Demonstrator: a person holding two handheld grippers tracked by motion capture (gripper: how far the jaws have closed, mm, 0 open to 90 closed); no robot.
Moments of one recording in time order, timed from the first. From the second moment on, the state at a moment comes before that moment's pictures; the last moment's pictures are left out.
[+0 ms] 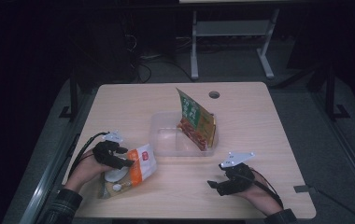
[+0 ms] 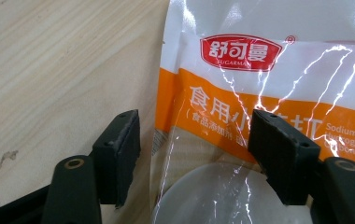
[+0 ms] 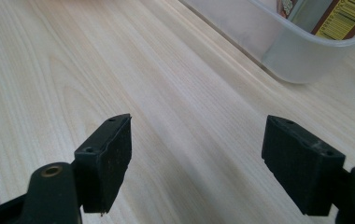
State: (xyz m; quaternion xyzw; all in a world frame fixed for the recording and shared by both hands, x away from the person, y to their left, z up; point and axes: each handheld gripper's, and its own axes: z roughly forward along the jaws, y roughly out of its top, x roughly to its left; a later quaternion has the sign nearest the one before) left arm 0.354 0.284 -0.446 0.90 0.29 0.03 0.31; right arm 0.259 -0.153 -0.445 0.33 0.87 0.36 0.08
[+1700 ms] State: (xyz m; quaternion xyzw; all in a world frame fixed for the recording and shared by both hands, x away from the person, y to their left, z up) left arm 0.303 0.322 -0.391 0.83 0.32 0.04 0.46; right arm 0.260 -0.147 -0.443 0.32 0.86 0.39 0.04
